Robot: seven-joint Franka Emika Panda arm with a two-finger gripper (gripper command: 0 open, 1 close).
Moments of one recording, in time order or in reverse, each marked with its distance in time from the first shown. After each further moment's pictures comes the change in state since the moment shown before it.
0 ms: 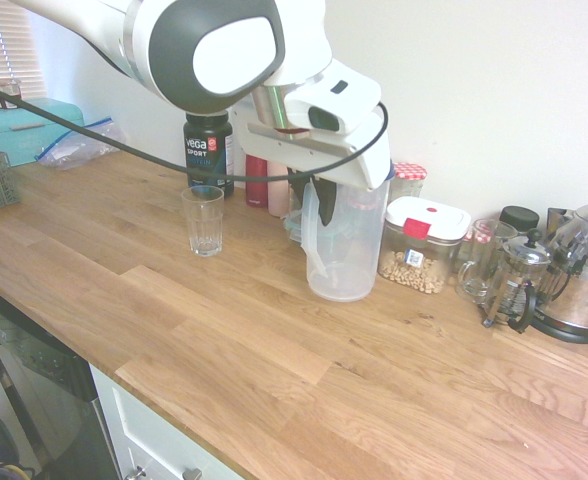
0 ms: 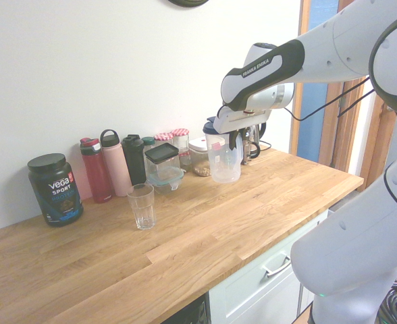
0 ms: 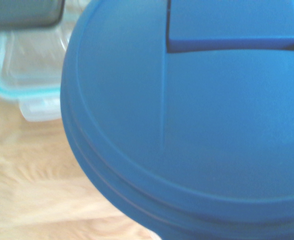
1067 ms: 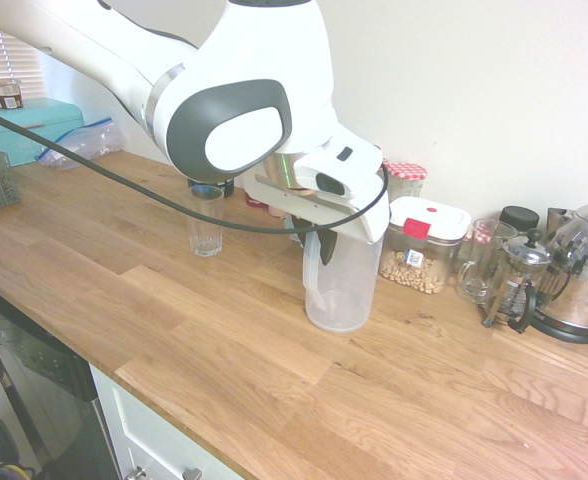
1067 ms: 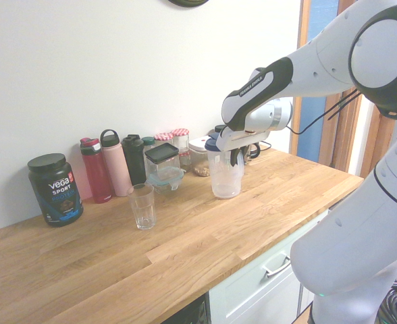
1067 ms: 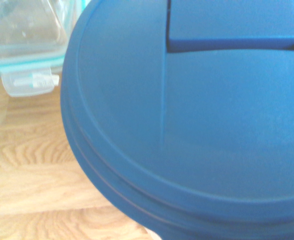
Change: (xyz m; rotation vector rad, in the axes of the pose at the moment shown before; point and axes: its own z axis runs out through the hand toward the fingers) arm -0.007 0.021 0.055 -0.003 -0.022 -0.021
